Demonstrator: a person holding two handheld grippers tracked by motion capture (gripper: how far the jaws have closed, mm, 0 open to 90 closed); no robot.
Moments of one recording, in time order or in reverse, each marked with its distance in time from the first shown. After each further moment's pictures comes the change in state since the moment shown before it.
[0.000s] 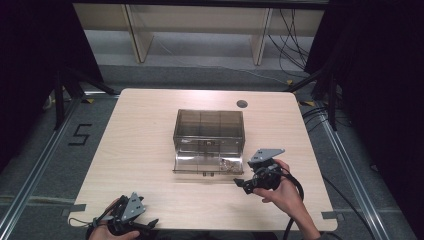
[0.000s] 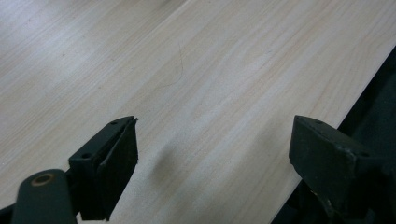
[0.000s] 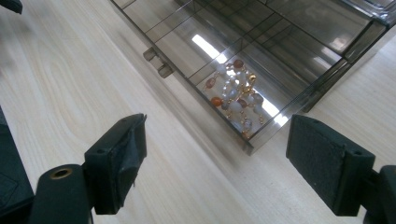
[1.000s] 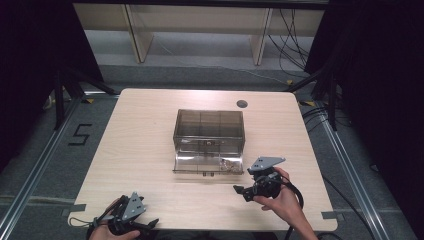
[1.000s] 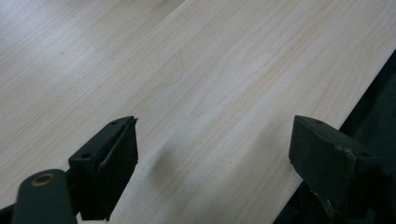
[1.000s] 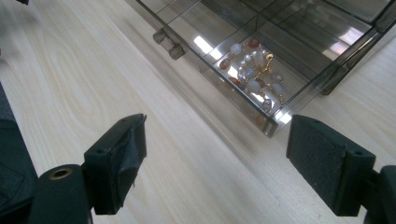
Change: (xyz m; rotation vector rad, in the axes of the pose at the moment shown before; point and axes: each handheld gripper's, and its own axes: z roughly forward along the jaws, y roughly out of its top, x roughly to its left) left arm -0.002 -0.001 0.002 -0.001 -0.010 -0.008; right arm 0.007 -0.020 0.008 -0.032 0.013 0.016
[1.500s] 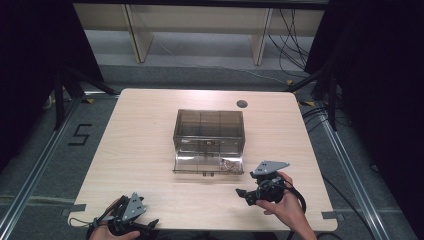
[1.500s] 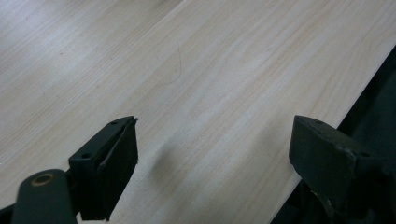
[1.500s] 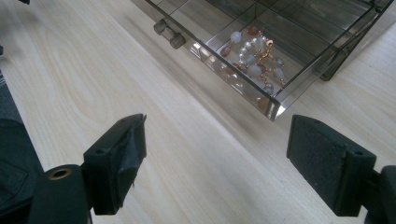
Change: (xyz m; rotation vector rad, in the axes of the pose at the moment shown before) left arm 0.000 0.000 -0.001 0.012 0.010 0.009; right arm 0.003 -0.012 -0.007 -0.005 -0.001 0.019
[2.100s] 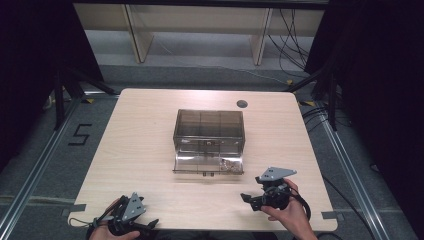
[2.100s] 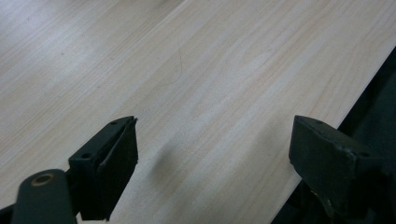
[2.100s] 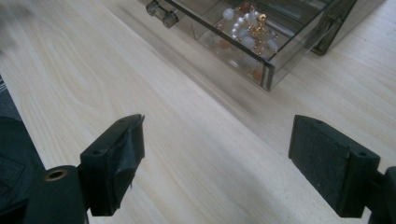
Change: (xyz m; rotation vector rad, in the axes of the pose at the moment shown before) left arm -0.001 0.000 0.000 0.007 -0.010 -0.016; right arm -0.004 -0.024 -0.004 -0.018 -0.021 0.034
